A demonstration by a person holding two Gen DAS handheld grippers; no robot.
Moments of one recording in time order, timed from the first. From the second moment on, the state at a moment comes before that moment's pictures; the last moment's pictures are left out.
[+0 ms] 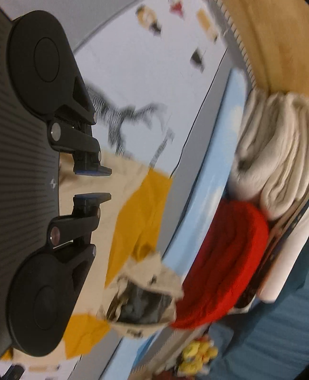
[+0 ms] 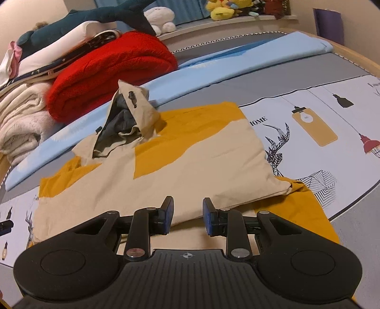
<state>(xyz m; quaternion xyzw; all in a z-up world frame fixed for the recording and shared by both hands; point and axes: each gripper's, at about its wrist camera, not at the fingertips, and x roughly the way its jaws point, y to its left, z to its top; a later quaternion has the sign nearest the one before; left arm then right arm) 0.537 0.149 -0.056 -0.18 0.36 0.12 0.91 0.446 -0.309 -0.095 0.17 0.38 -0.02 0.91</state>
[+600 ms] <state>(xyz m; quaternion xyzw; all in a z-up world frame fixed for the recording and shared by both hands) 0.560 0.160 -0.122 -0.23 0.50 0.13 0.82 0.456 -0.312 -0.098 0.19 0.38 -0.03 0.90</state>
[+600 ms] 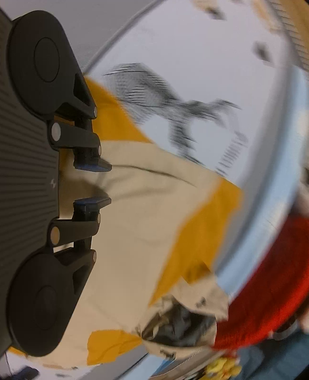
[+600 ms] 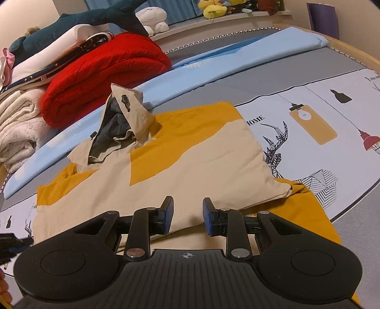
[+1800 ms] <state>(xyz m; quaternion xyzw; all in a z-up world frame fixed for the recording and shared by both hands) 0.501 0.088 0.000 -0.06 0.37 0.06 0.92 0.365 -0.301 -0.014 -0.03 0.21 -0.04 0.98</state>
